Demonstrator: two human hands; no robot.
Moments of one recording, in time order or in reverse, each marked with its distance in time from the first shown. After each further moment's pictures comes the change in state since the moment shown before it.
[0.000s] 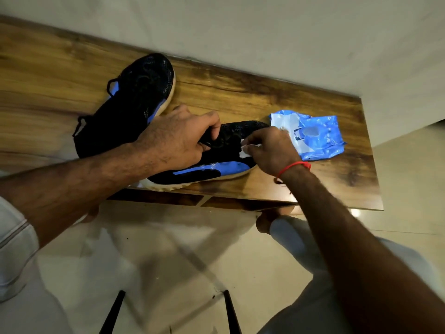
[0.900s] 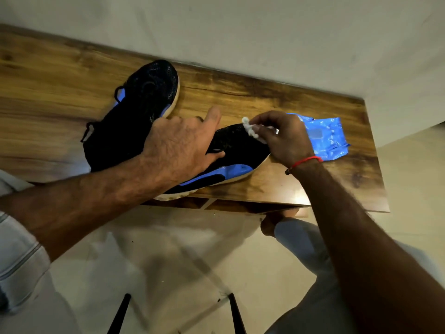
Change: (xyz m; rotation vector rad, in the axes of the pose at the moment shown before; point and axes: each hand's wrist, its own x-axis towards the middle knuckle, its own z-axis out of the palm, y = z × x) left_hand -0.011 0.014 0.004 0.358 0.250 0.005; right_hand 0.015 0.005 -0.016 0.413 0.166 -0.080
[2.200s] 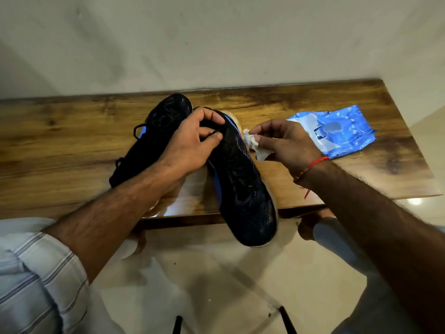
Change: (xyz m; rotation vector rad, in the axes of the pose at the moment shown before) left_hand 0.027 -0.028 0.001 -1.171 -0.076 -0.278; right_hand -0.014 -0.025 0.021 0.556 -0.071 0.228
